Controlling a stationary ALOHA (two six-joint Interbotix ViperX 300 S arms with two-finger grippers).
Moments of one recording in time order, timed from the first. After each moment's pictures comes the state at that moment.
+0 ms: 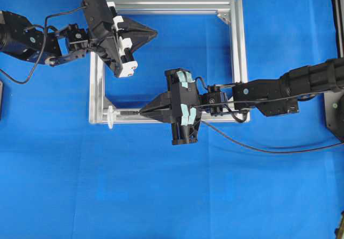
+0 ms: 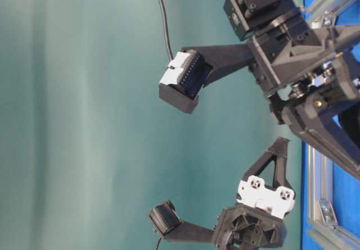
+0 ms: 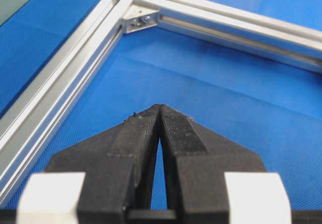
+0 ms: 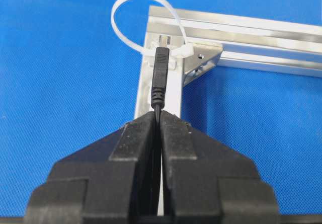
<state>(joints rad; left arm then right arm) 0.28 0.13 0.86 -0.09 -0.75 -0.01 0.02 0.29 0.62 -0.09 -0.52 0.15</state>
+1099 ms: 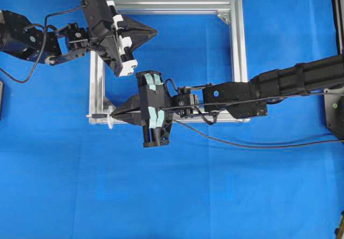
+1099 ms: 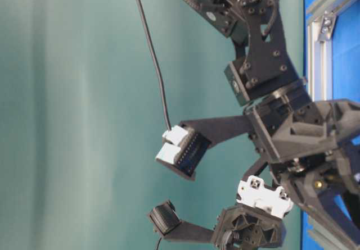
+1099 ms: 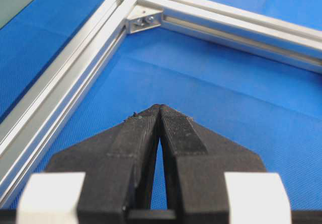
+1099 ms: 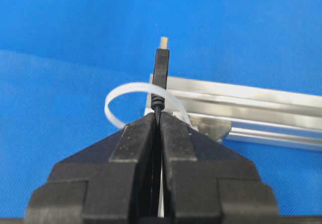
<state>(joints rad) 0.29 0.13 0.86 -0.09 -0.75 -0.01 0.03 0.41 0.38 -0.09 -0.44 0.14</state>
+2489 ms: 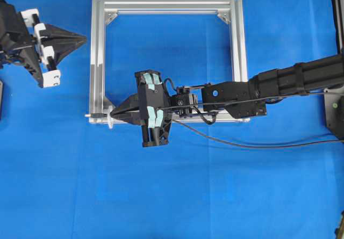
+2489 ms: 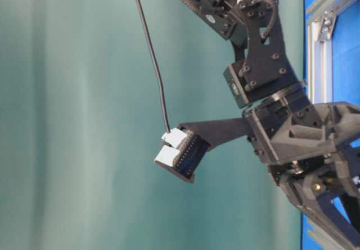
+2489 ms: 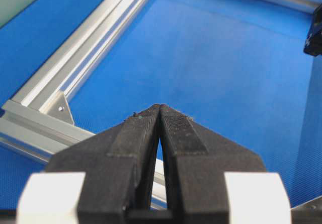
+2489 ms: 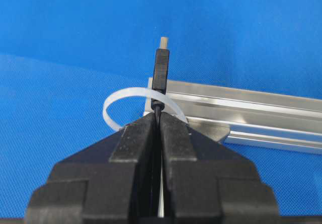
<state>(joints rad) 0.32 -0.36 1.35 -0.09 -0.76 -0.02 0.03 0.41 0.38 -0.09 -0.44 0.14</state>
